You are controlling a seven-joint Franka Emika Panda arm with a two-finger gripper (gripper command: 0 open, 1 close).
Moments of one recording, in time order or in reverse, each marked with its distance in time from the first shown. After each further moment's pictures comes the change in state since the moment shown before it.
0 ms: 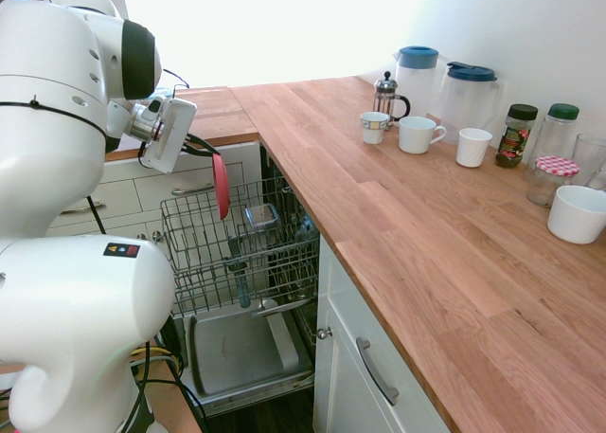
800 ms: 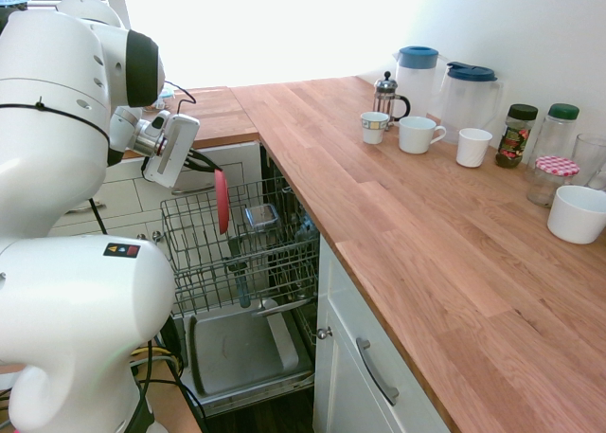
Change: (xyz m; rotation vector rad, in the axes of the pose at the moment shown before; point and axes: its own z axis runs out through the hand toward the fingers) arm -0.023 -0.023 0.020 -0.007 -0.030 0.030
